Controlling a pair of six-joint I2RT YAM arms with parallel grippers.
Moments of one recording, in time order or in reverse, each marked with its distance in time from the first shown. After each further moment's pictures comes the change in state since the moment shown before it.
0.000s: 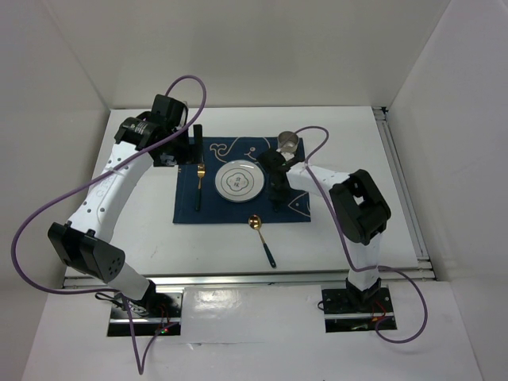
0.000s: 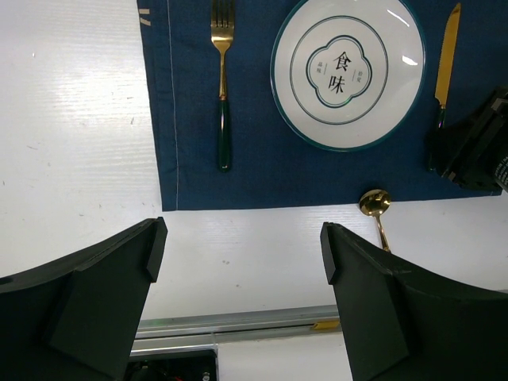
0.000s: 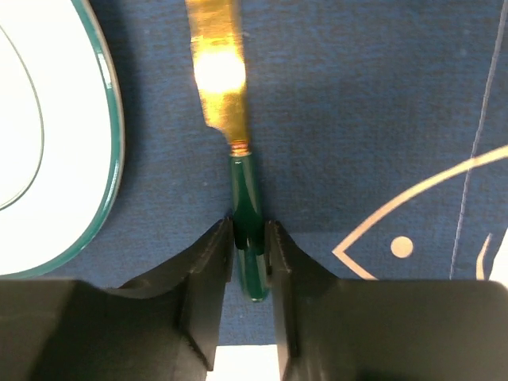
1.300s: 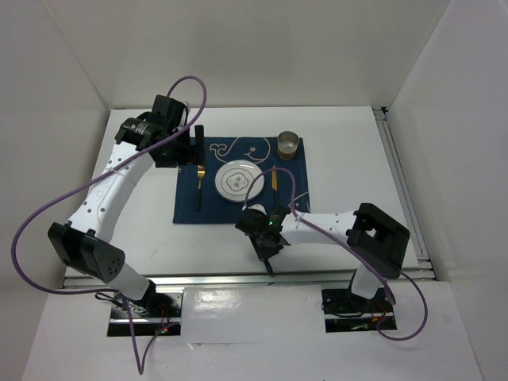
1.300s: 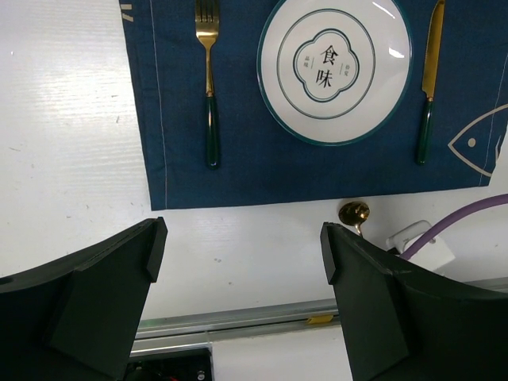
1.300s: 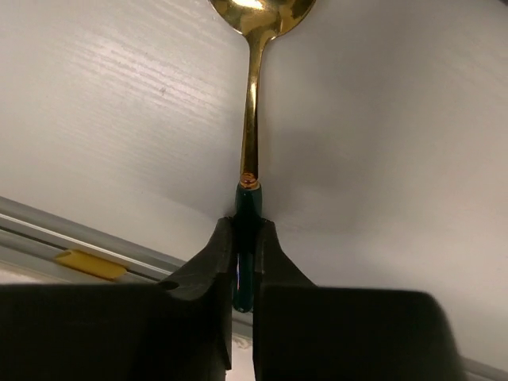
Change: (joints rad) left arm 0.000 -0.002 -0.009 0.009 0.038 -0.003; right arm 0.472 -0.275 -0.352 -0.016 -0.126 -0.078
